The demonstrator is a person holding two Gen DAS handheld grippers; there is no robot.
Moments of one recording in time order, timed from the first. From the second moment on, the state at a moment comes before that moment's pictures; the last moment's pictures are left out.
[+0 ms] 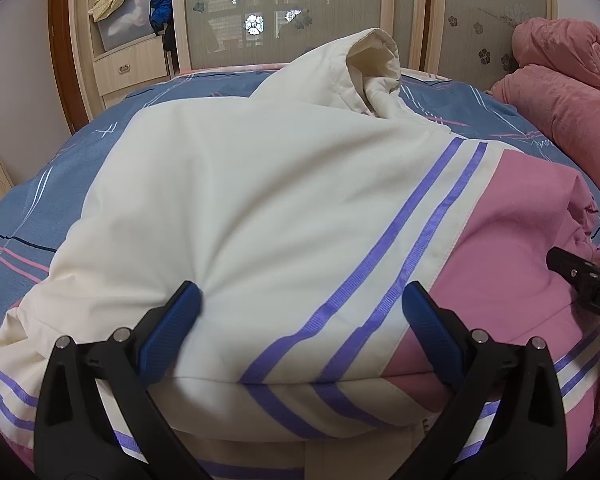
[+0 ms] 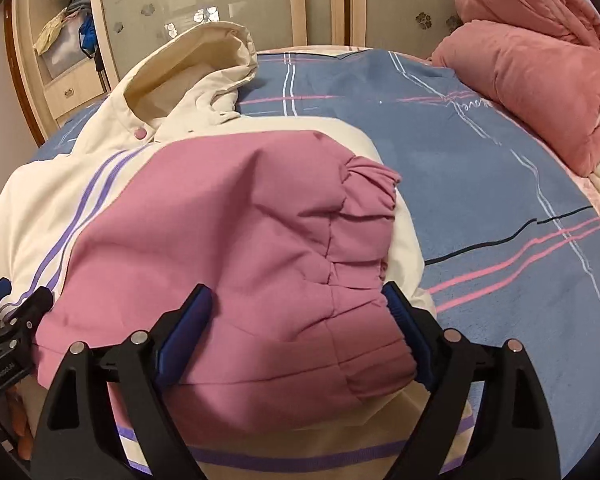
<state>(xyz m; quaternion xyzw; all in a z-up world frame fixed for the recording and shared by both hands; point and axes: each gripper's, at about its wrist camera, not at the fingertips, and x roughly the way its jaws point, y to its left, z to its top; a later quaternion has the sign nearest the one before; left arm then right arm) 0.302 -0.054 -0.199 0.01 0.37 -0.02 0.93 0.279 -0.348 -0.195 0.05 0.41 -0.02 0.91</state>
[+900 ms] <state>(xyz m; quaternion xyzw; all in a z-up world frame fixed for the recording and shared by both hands) 0.313 -0.044 -0.197 0.03 0.37 0.04 0.93 0.244 -0.357 -0.151 0.10 0.27 0.00 0.96</state>
